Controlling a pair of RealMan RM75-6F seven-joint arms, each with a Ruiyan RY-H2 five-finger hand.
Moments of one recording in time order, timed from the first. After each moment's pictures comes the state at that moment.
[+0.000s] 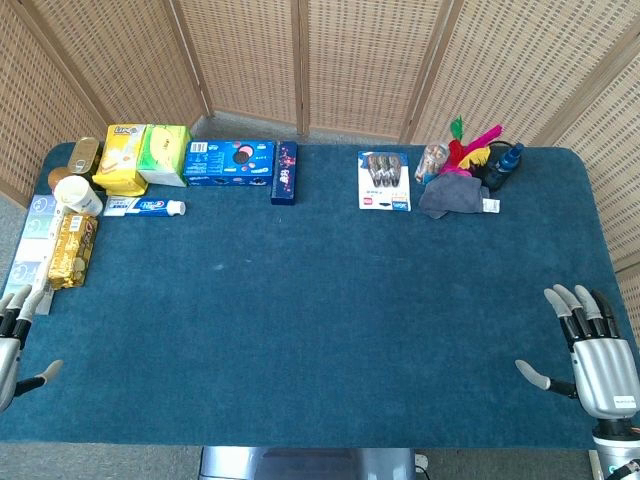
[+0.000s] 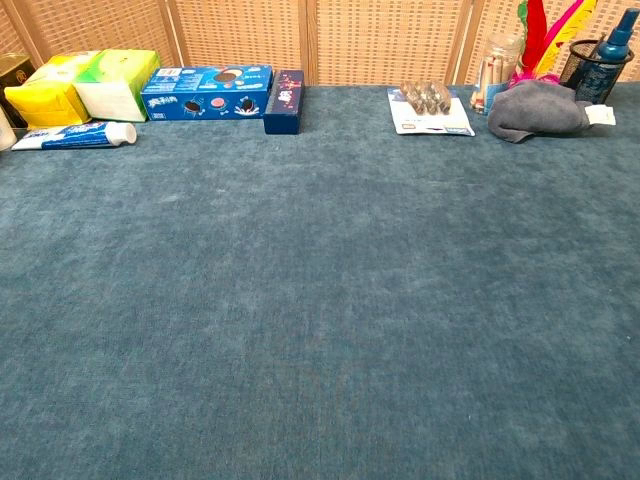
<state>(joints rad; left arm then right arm) -0.01 -1.08 -0.01 -1.72 1.53 1.57 0.27 0.04 -1.13 0.06 -1.64 -1.64 1.64 -0.05</state>
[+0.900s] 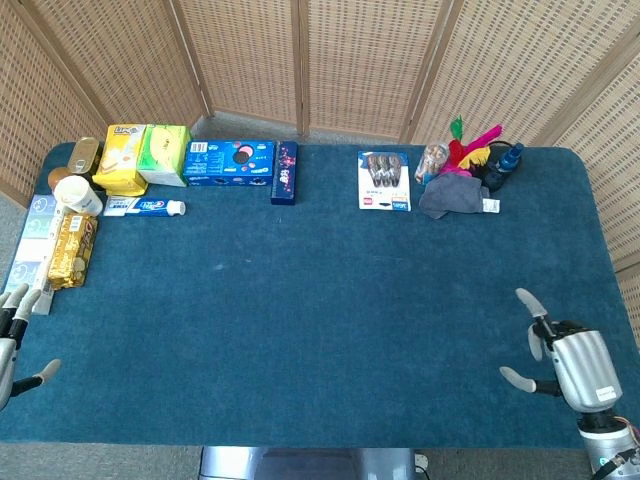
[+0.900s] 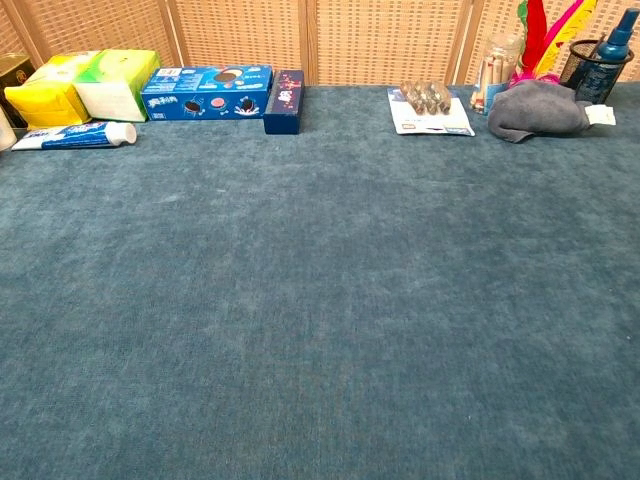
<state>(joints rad) 0.00 -1.07 -0.02 -1.72 1.54 1.58 0.24 0.11 -1.17 0.04 -1.52 -1.76 1.63 0.19</state>
